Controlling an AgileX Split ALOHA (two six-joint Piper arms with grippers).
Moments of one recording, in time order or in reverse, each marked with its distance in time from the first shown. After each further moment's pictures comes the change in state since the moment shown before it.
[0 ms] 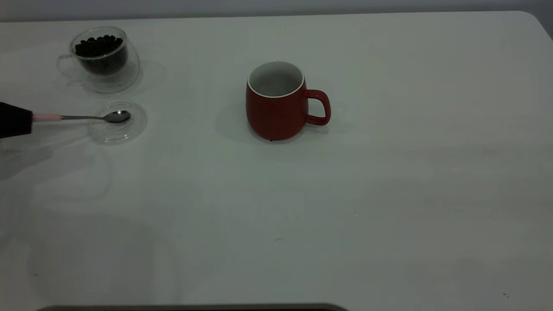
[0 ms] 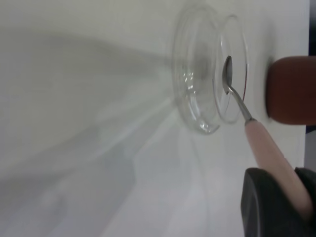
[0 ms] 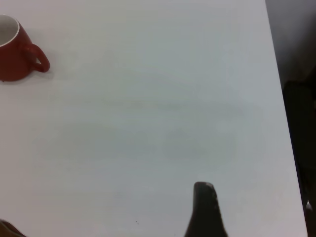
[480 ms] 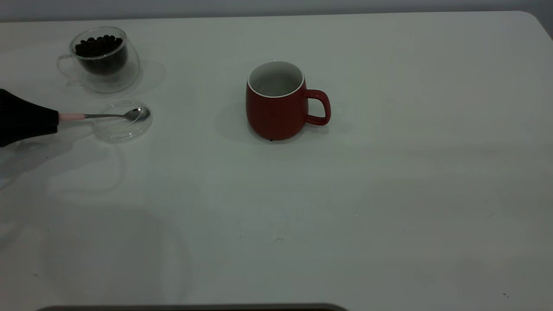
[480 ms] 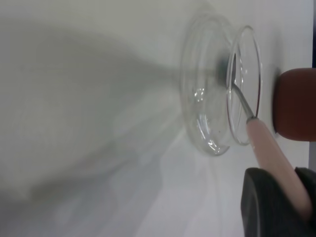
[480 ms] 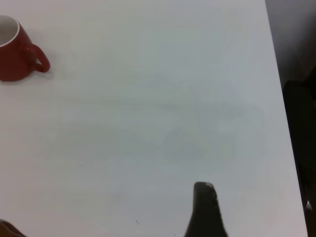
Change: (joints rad) left arm -0.064 0.030 0.000 -0.078 -0.041 0.022; right arm 0.000 0.000 0.000 0.000 0.000 0.000
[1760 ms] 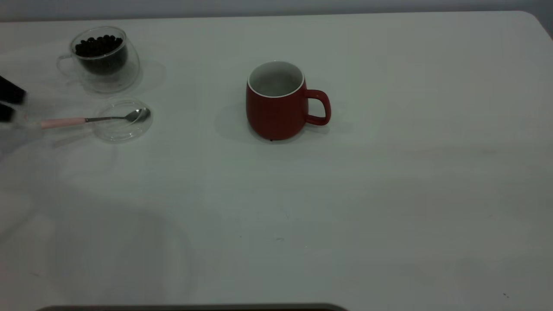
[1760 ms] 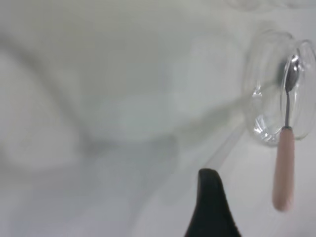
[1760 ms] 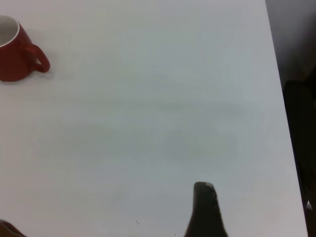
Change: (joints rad) left arm -0.003 -0.036 -0.369 0.431 0.029 -0.343; right arm 0.000 0.000 0.000 0.000 0.000 0.001
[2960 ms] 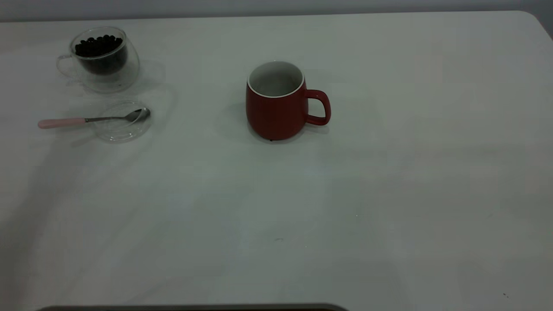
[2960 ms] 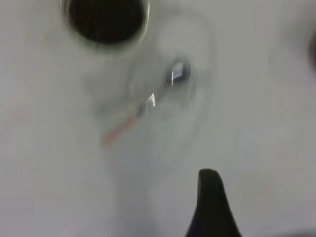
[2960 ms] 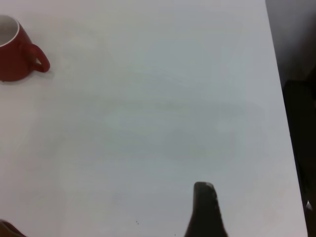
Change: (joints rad) left arm -0.710 -0.616 -0.072 0.812 0.133 -1.000; right arm 0.000 0.000 0.000 0.000 0.000 -0.001
